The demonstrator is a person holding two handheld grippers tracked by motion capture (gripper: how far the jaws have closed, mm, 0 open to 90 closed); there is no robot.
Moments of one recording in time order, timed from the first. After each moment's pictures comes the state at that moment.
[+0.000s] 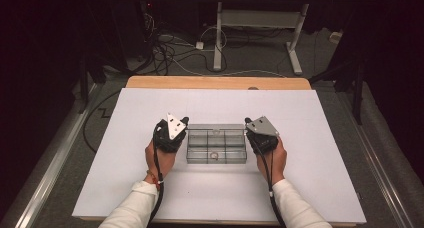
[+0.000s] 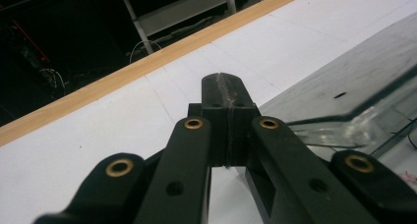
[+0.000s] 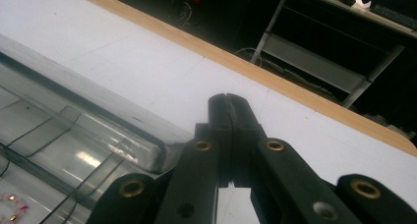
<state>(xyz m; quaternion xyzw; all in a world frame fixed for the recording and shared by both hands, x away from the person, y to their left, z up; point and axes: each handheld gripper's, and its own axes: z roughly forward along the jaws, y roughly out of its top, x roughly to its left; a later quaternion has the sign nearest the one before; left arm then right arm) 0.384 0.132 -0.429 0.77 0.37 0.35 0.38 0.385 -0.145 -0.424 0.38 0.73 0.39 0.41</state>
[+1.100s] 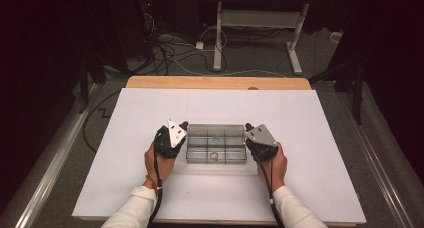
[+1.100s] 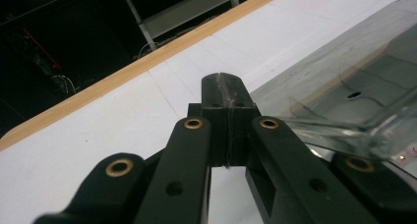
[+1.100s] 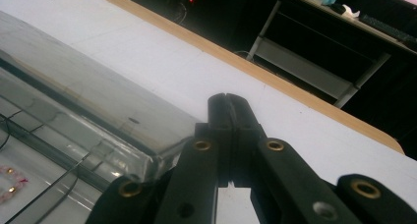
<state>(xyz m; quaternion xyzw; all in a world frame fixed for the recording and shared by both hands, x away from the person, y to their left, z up) 0.373 0.132 -0.442 0.78 0.35 0.37 0.37 0.369 -0.145 -0.437 0.37 0.73 0.38 0.43</state>
